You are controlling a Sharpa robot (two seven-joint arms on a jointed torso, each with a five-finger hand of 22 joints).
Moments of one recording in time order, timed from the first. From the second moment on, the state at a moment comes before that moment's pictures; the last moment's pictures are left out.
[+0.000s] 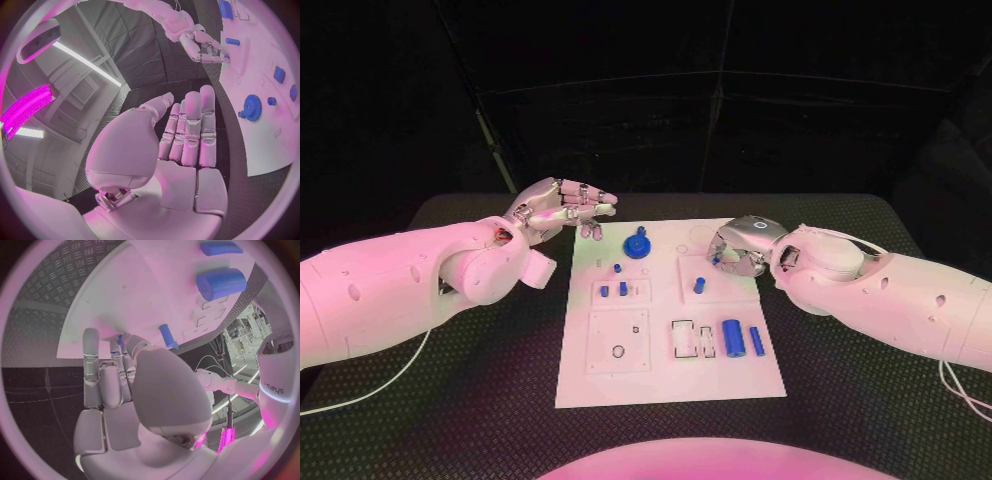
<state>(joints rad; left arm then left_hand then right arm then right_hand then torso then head) 1.26 -0.85 -0.17 1.44 -0.14 -0.08 0.40 1.33 -0.09 0.37 -0.01 0.18 0.95 0.19 0.25 0.07 0.96 0.12 0.46 0.09 1.19 0.04 0.97 0.51 0.18 1.05 0.14 0.68 0.71 1.03 -0.77 0.06 1.38 -1.78 -0.21 -0.06 1.54 -0.11 0.34 0.15 0.19 1.07 0.15 0.10 0.07 1.09 0.09 0.18 0.07 1.47 0.01 1.39 1.27 0.18 1.08 0.11 1.03 0.50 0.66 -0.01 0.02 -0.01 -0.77</state>
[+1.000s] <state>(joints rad) 1.26 -0.85 -0.17 1.43 -0.14 -0.07 0.39 1.34 -0.09 0.38 -0.02 0.18 0.95 0.19 0.25 0.07 0.96 0.12 0.46 0.09 1.18 0.03 0.97 0.51 0.18 1.05 0.14 0.68 0.70 1.03 -0.78 0.06 1.43 -1.80 -0.22 -0.09 1.54 -0.11 0.49 0.04 0.18 1.13 0.15 0.10 0.08 1.17 0.09 0.14 0.06 1.47 0.01 1.41 1.29 0.18 1.09 0.10 1.11 0.58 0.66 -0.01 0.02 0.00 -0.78</state>
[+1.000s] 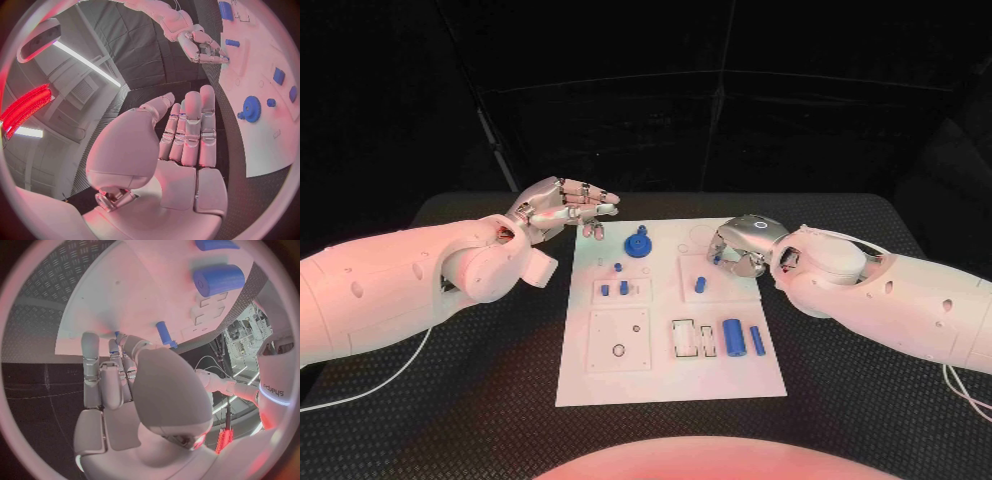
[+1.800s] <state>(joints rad) 1.26 -0.85 -0.17 1.43 -0.14 -0.06 0.39 1.34 -0.09 0.38 -0.02 0.18 0.95 0.19 0.25 0.07 0.96 0.12 0.46 0.09 1.18 0.03 0.97 0.51 0.18 1.05 0.14 0.67 0.70 1.03 -0.85 0.09 1.64 -1.76 -0.31 -0.10 1.52 -0.12 0.49 0.03 0.18 1.13 0.15 0.10 0.08 1.18 0.08 0.14 0.07 1.47 0.01 1.41 1.30 0.18 1.10 0.10 1.12 0.60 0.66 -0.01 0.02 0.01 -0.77</state>
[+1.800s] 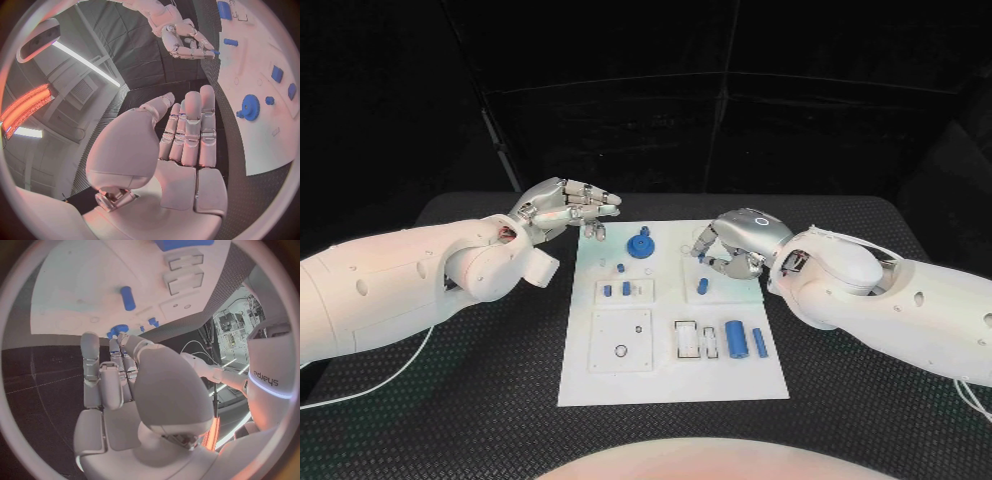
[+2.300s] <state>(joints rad) 1.26 -0.84 -0.17 1.42 -0.14 -0.06 0.39 1.34 -0.09 0.38 -0.02 0.18 0.95 0.19 0.25 0.07 0.95 0.12 0.47 0.09 1.18 0.03 0.96 0.51 0.18 1.05 0.14 0.67 0.70 1.01 -0.79 0.09 1.71 -1.66 -0.36 -0.07 1.52 -0.11 0.50 0.02 0.17 1.13 0.15 0.10 0.08 1.18 0.08 0.13 0.07 1.47 0.01 1.41 1.31 0.18 1.10 0.10 1.13 0.60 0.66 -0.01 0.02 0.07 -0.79</state>
